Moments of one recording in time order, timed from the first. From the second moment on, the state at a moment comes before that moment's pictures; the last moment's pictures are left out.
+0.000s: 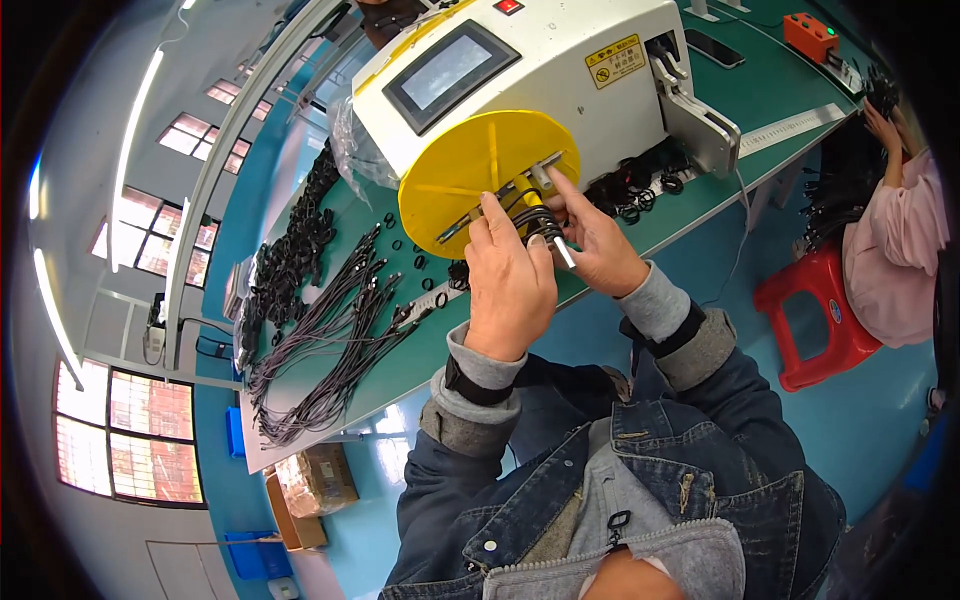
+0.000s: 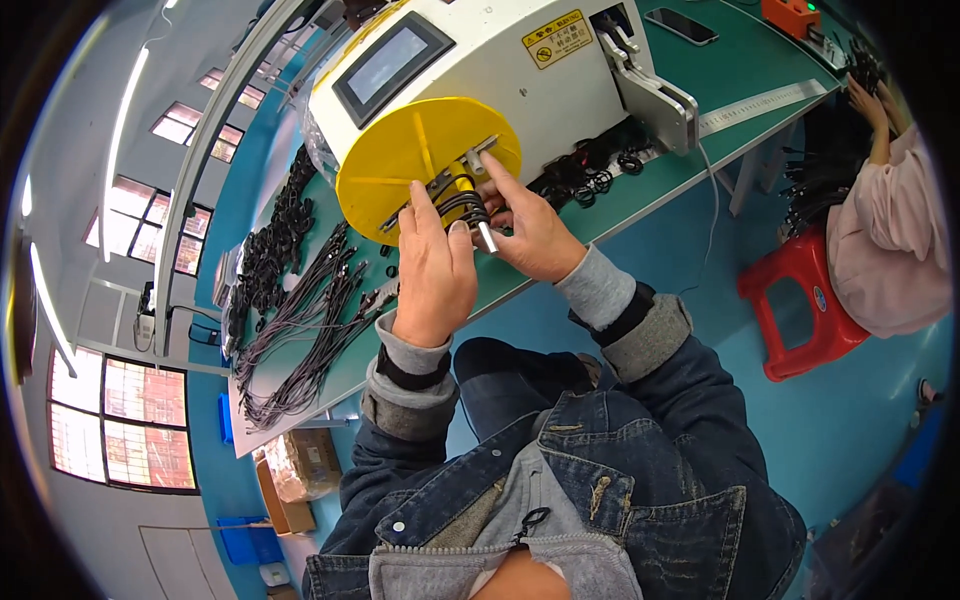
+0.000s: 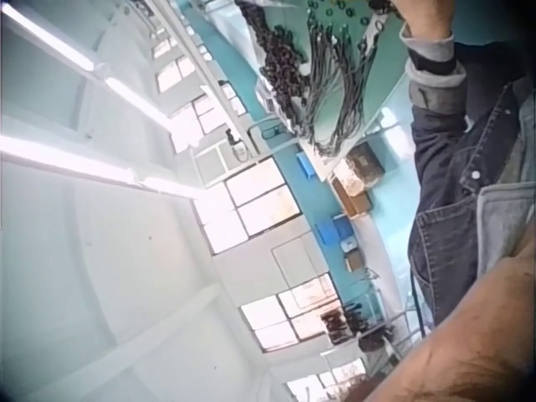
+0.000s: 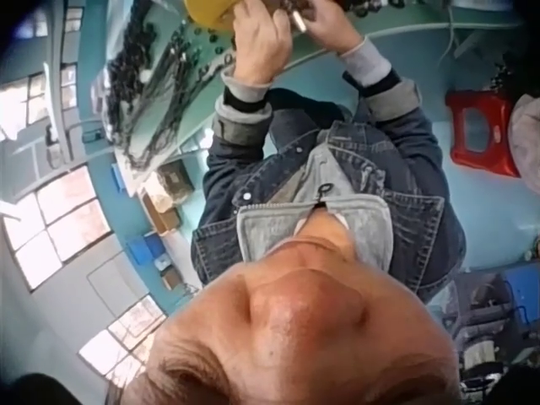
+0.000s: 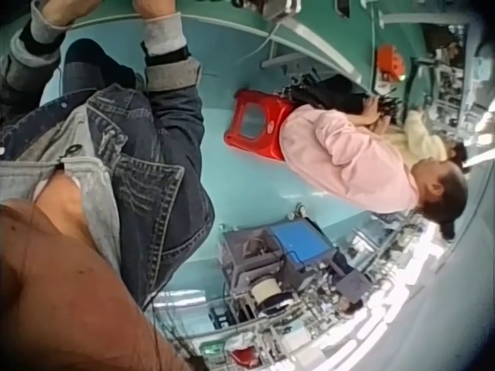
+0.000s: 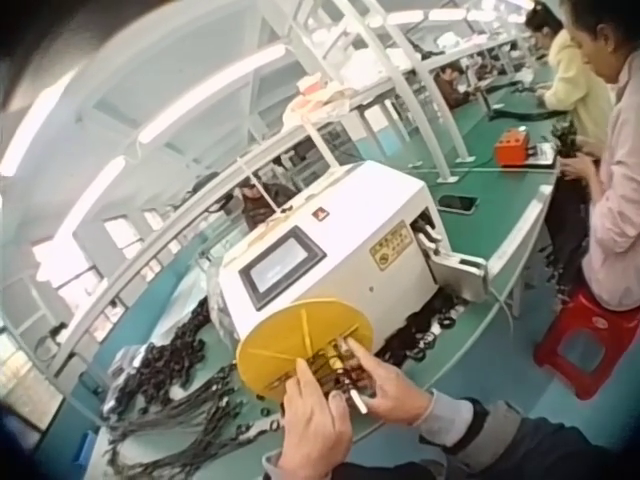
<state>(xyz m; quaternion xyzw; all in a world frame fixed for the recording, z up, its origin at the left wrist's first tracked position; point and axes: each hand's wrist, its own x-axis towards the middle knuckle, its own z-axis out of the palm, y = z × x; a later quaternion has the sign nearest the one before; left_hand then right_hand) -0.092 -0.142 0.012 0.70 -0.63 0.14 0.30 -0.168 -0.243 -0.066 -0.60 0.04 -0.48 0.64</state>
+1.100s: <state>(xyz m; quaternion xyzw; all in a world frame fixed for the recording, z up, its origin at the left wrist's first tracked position) -0.140 -0.094 -0.017 0.66 -0.61 0.01 0.43 -0.212 -0.164 -0.049 -0.69 0.23 -0.56 0.39</state>
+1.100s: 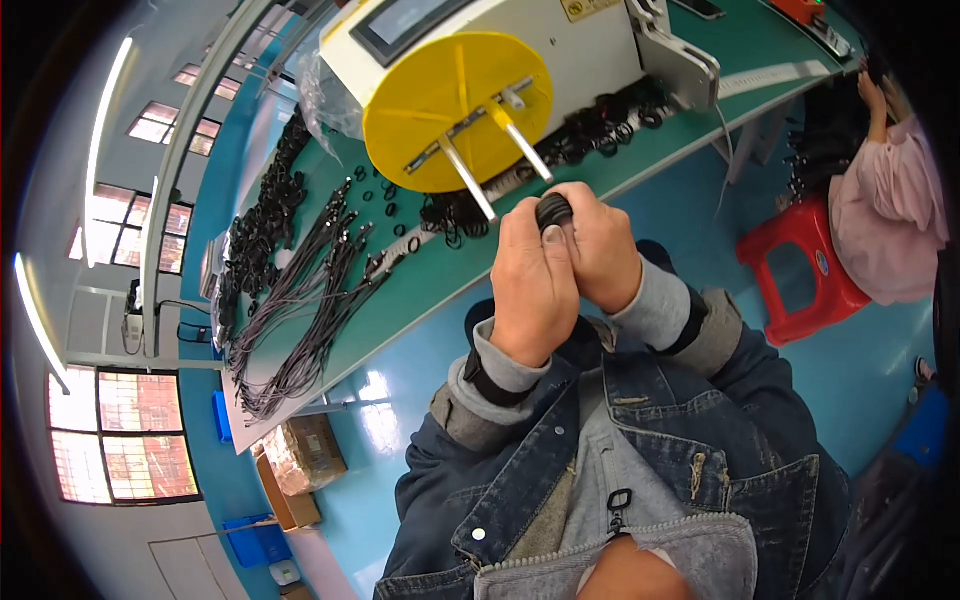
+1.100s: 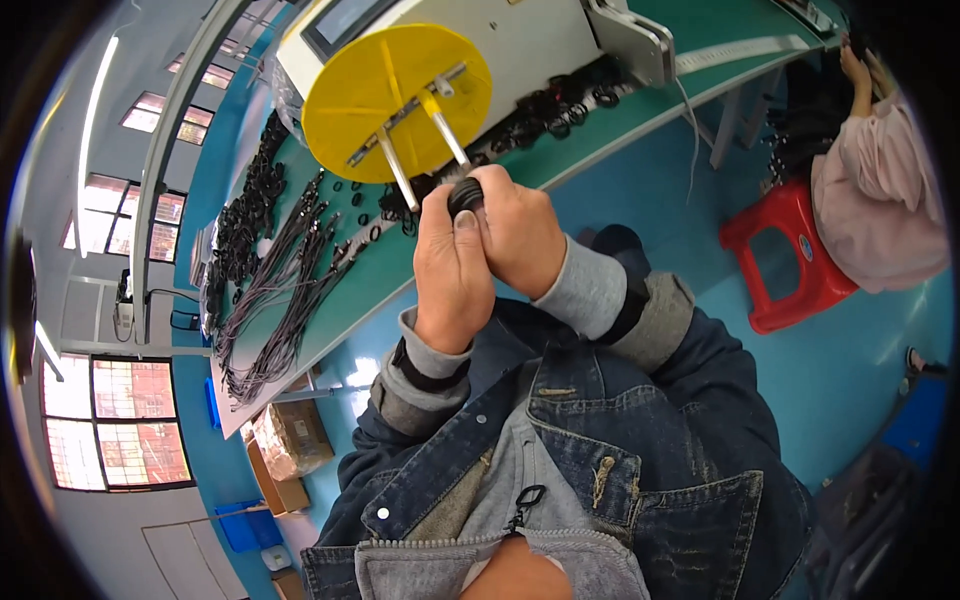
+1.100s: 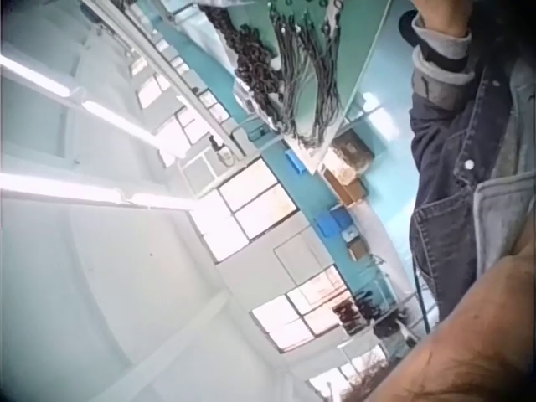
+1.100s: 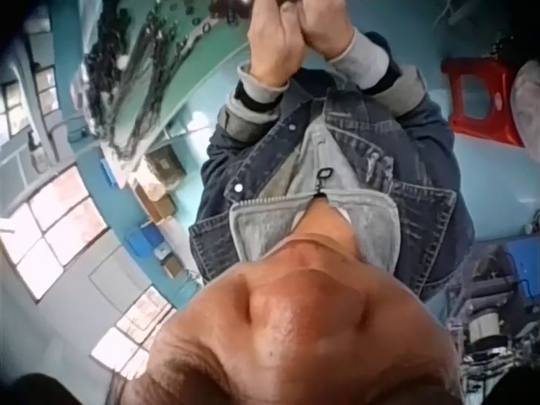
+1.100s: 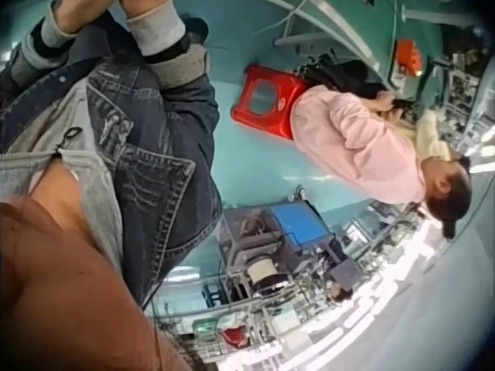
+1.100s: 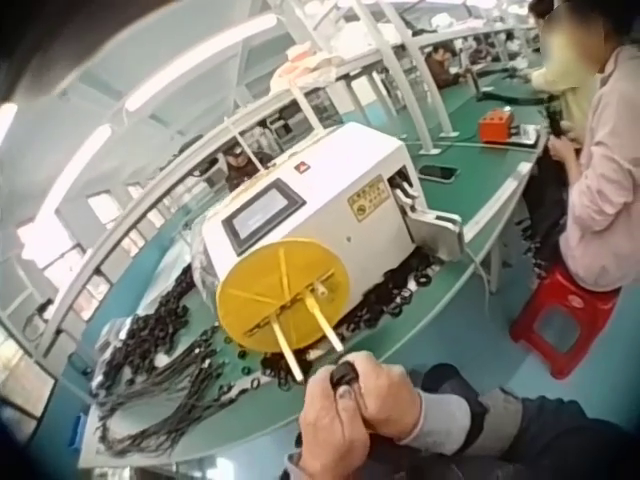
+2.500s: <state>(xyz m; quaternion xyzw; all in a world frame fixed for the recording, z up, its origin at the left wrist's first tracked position) -0.064 -0.072 -0.104 0.53 -0.29 -0.62 0.50 -0.189 -0.255 -0.097 -0.88 0.16 -0.29 0.35</state>
